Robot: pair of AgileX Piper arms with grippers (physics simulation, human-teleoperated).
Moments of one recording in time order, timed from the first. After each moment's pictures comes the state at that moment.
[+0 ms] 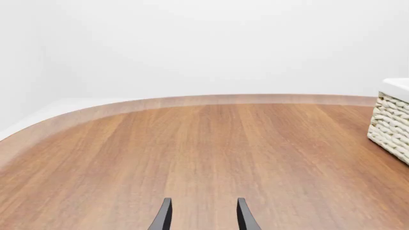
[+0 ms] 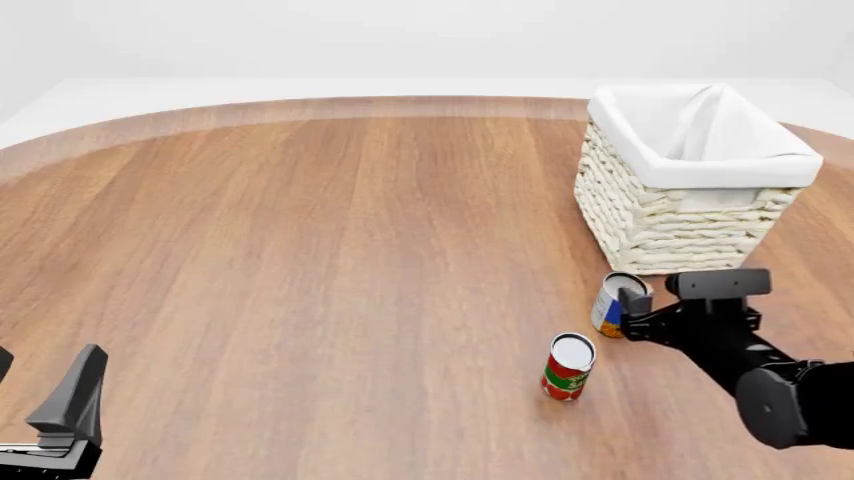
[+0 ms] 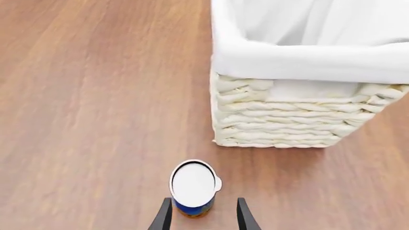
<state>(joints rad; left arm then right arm) 0.00 0.01 0.00 0.00 0.00 0.05 1.52 -0.35 -0.64 -0.02</state>
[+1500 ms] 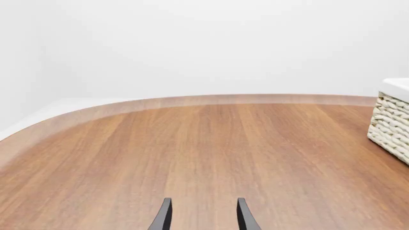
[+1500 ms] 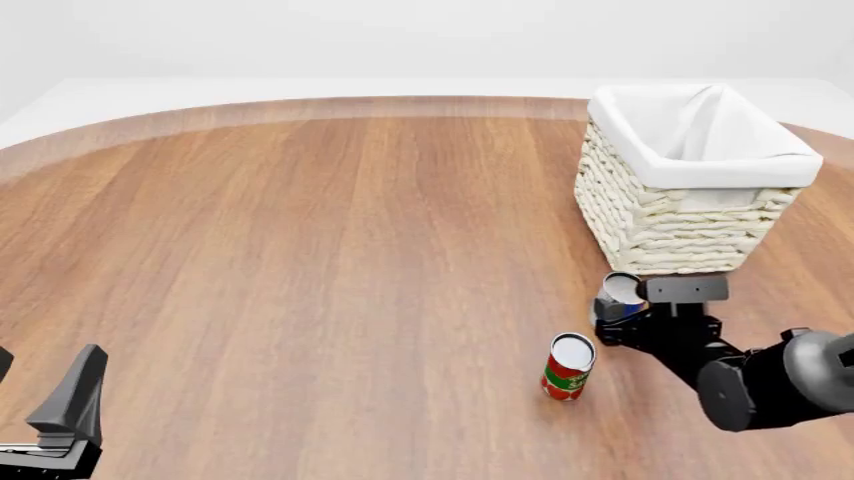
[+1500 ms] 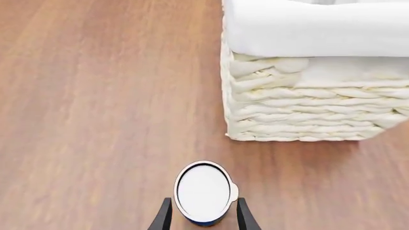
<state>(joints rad) 0.00 0.01 0.00 0.00 0.00 0.08 1.75 -0.42 -0.73 0.03</state>
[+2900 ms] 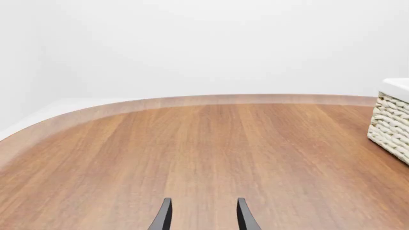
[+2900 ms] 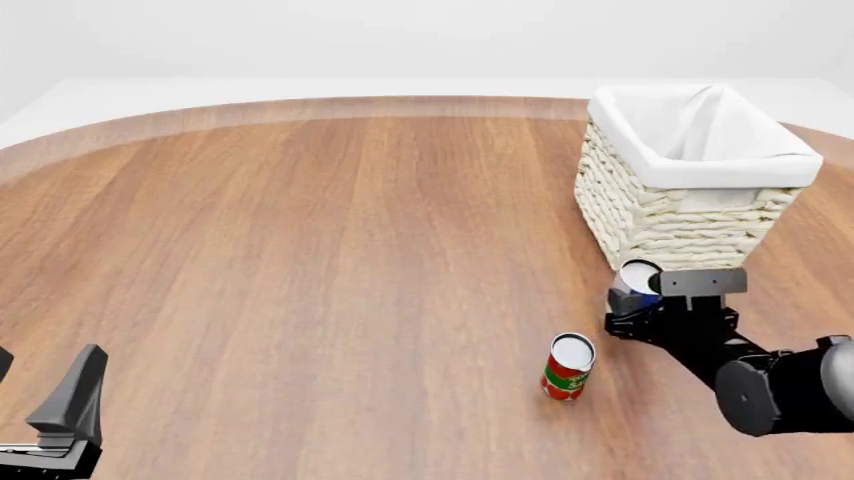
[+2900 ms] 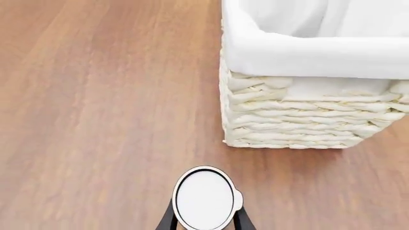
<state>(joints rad) 0.00 0.01 0.00 0.00 0.00 0.08 1.61 -0.39 -0.67 0.01</state>
